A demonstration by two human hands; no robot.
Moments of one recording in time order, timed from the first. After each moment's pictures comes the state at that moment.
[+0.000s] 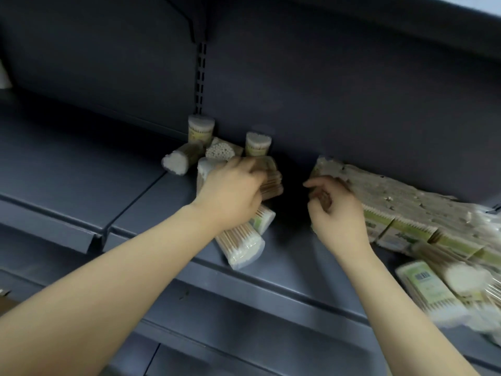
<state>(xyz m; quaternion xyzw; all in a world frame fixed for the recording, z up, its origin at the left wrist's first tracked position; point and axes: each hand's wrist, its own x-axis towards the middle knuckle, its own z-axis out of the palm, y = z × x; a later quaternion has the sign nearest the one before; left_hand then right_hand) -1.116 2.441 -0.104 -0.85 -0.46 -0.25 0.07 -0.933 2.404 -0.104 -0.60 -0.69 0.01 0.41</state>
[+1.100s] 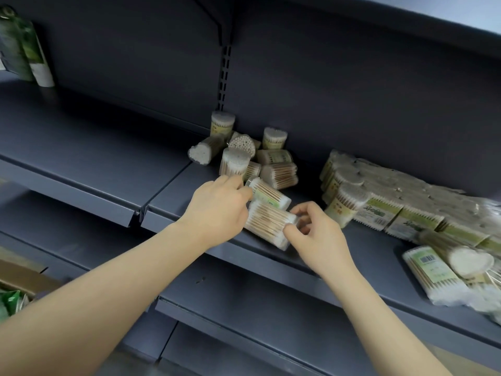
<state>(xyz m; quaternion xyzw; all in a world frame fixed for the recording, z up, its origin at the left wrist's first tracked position) -1.161 2.389 -0.136 -0.84 -0.46 -0.28 0.10 -0.977 2.345 -0.125 -0.66 -0.67 0.18 0.30</state>
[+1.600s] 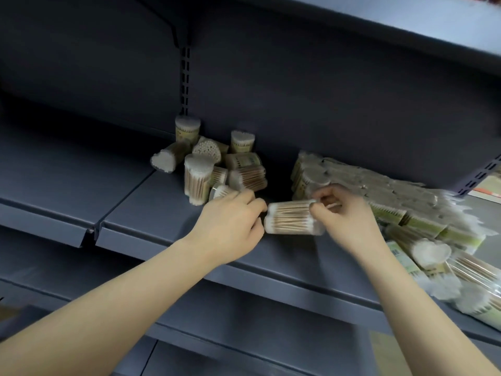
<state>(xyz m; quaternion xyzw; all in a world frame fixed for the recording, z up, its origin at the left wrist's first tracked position) -1.100 2.386 -0.131 -0.85 -0.41 -0.33 0.04 -0.907 2.357 -0.083 -0.67 -0.63 0.14 0.36</state>
